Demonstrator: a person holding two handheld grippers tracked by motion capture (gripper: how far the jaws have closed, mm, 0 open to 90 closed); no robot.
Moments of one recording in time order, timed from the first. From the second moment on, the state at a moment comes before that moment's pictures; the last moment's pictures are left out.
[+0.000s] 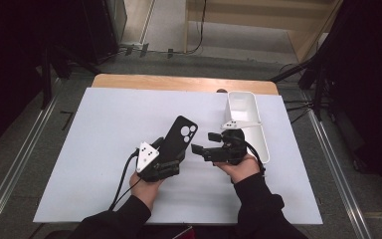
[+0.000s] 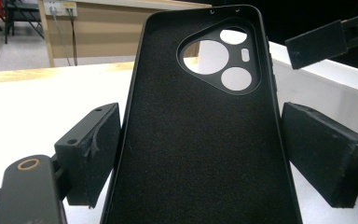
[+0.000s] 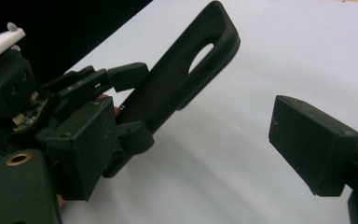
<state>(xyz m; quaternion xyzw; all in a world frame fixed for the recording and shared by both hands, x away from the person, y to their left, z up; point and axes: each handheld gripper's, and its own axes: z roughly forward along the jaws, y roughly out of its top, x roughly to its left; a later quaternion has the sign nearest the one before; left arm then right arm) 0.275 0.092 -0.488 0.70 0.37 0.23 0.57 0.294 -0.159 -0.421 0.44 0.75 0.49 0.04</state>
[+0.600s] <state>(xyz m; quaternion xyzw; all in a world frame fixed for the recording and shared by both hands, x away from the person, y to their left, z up) 0.272 0.090 -0.486 0.70 0.37 0.22 0.57 0.319 -0.138 -0.419 0.45 0.75 0.48 0.02</state>
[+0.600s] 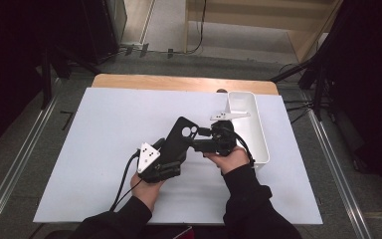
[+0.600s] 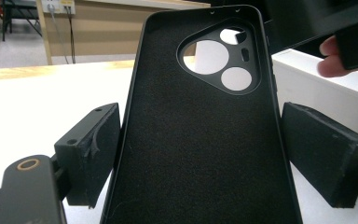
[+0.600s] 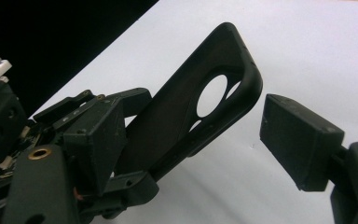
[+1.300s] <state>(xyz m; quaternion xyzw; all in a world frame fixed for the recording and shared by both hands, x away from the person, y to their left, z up) 0.270 0.087 -0.488 0.69 0.37 0.22 0.58 0.339 -0.136 -0.424 0.51 0.72 0.48 -0.07</state>
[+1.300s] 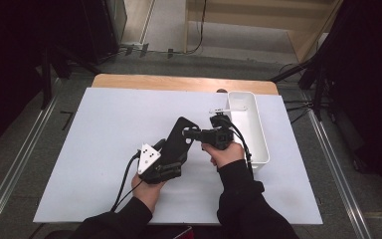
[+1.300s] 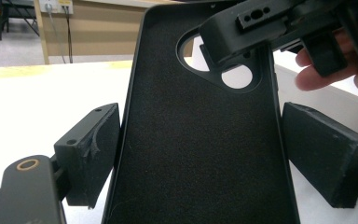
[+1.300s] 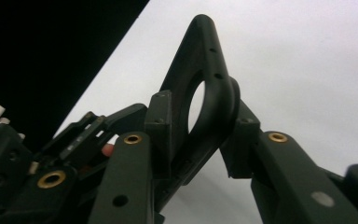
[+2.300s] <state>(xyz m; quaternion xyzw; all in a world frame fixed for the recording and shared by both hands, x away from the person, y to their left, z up) 0.273 0.087 -0.478 0.71 0.35 0.21 0.58 0.331 -0.138 -0.409 0.50 0.70 0.50 -0.08</state>
